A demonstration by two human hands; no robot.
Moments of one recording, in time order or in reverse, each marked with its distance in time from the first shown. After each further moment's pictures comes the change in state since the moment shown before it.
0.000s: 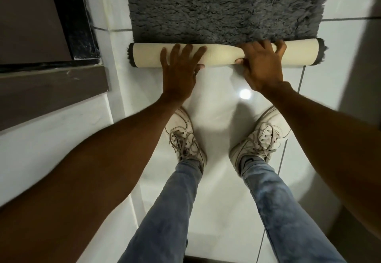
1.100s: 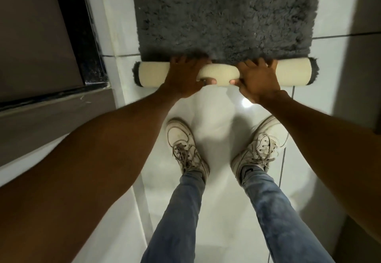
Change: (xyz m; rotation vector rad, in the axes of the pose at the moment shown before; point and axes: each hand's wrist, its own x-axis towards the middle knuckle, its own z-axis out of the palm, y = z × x) left_hand 0.066 -0.004 -0.032 -0.014 -0.352 0.220; right_hand 0.005 0.000 -0.029 -0.051 -0.231 0.010
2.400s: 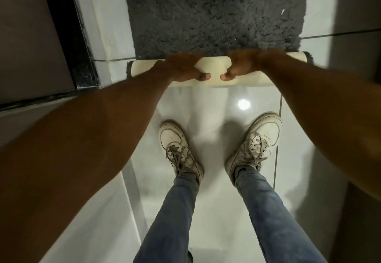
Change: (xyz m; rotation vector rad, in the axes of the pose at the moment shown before) left_hand 0.036 0.016 -0.039 -0.172 -0.331 -0.067; right_hand 0.059 0.016 -0.048 0.204 -0.546 0.060
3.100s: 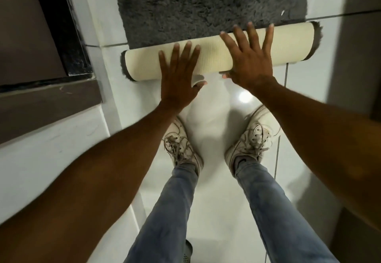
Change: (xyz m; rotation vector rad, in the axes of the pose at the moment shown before) left_hand -0.047 0.008 0.109 0.246 0.668 -0.019; right_hand -0.022 0.007 0.083 -0.277 0.710 -0.086
